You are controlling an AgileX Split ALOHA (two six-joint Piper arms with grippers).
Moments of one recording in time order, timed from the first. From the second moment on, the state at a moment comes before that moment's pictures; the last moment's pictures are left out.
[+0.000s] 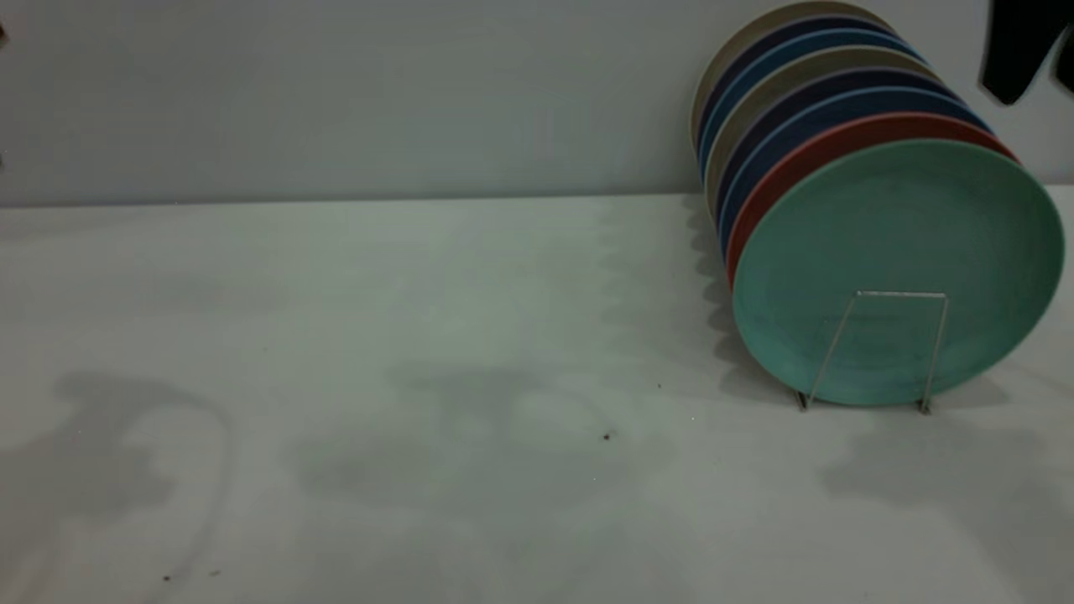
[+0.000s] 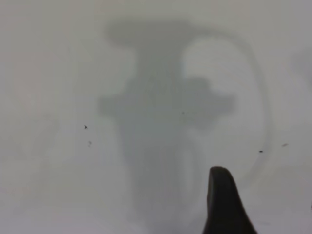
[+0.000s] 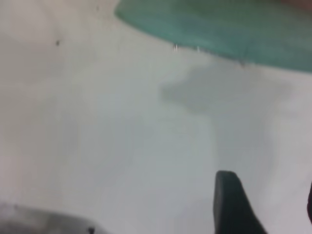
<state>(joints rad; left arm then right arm) 0.00 1.60 -1.21 0.00 0.90 0.14 0.22 1.65 -1.41 0.07 1.17 0.01</state>
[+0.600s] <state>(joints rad) 0.00 0.96 -0.77 -0.19 0.86 0.18 0.22 1.02 -0.93 0.06 1.22 -0.05</state>
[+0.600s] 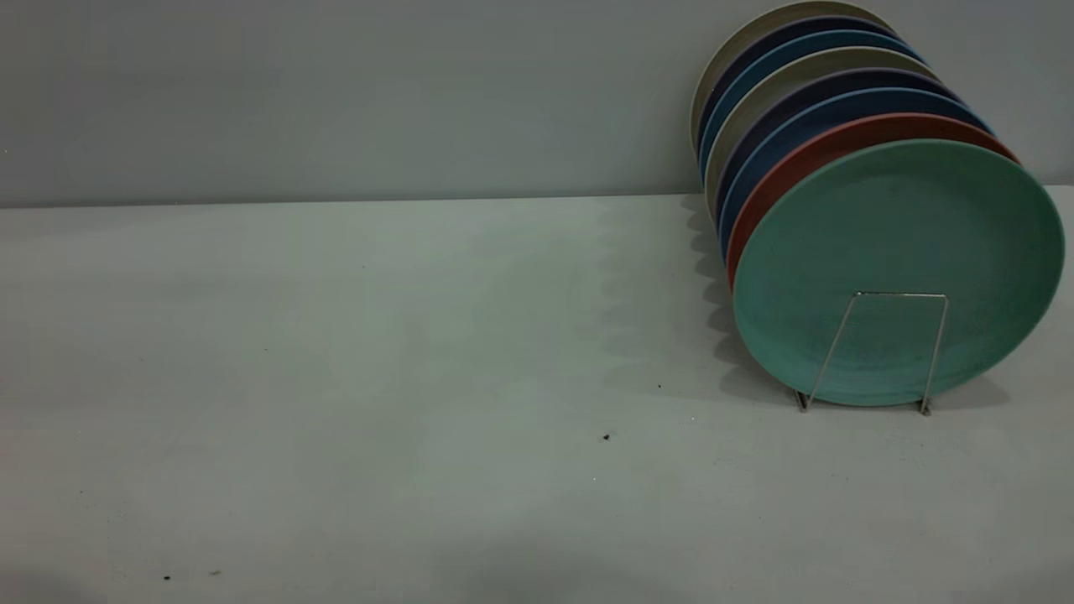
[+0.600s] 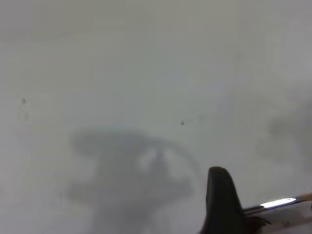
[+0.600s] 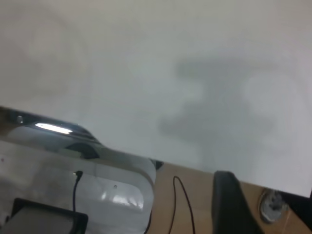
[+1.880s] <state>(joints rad) 0.00 0.12 -0.49 -0.12 1.12 0.12 0.22 0.13 -0.47 0.06 1.13 -0.14</state>
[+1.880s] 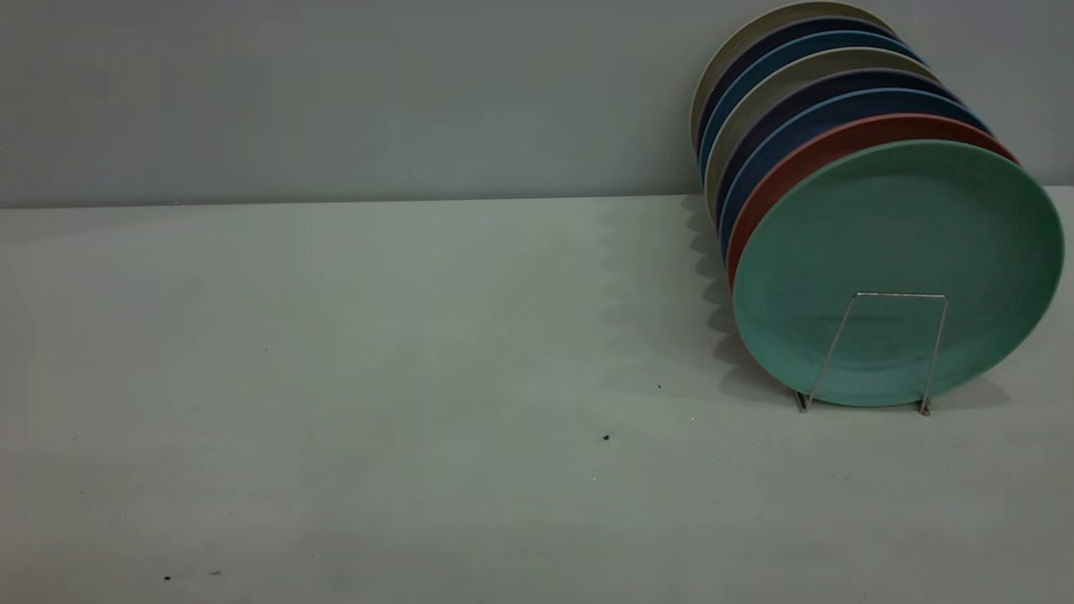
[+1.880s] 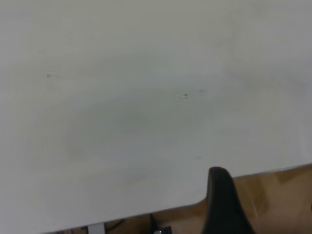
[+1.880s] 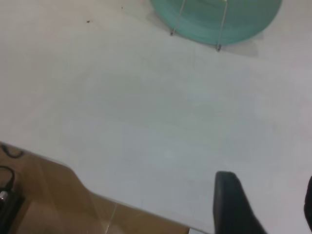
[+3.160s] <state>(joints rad) -0.01 -0.02 -0.49 -0.09 1.13 0.10 0.11 -0.02 -0.47 0.06 1.13 -0.14</state>
